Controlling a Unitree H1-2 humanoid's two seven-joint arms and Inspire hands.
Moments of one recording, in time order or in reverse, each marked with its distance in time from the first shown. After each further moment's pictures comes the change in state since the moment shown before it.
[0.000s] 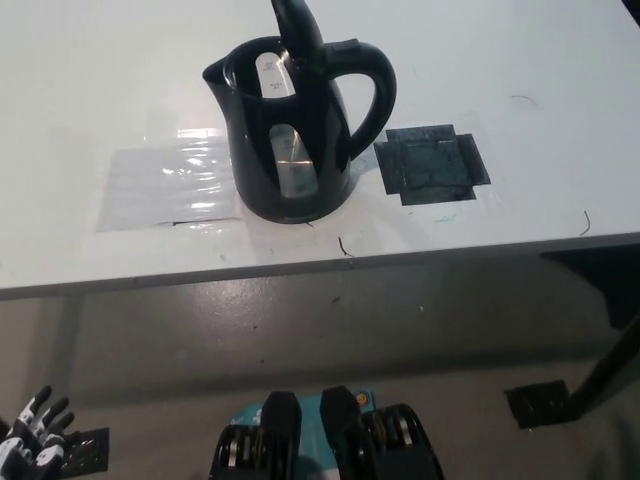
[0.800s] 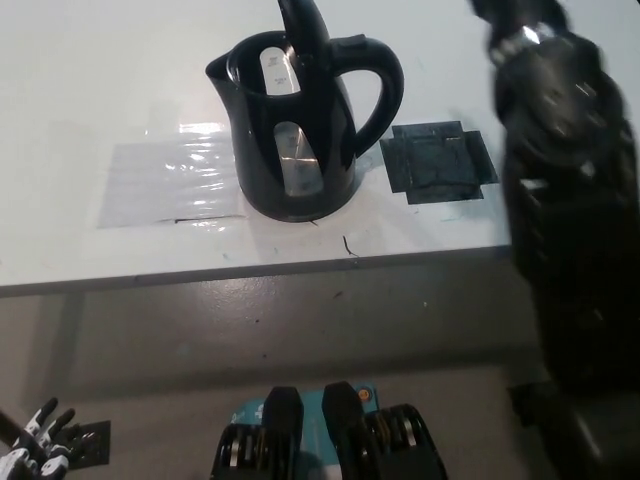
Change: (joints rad) left_arm 0.012 -0.004 -0.011 0.008 -0.005 0.006 -0.004; right_arm -0.960 0.140 0.126 0.877 -0.106 0.261 0.006
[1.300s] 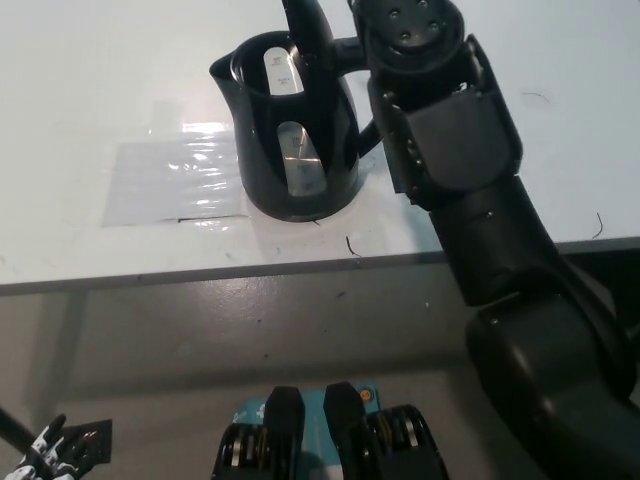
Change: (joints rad) left_arm 0.042 -0.002 -0.015 -0.022 -0.012 0.002 -0.014; right_arm -0.212 0.098 -0.010 0.488 0.000 -0.127 -0.108
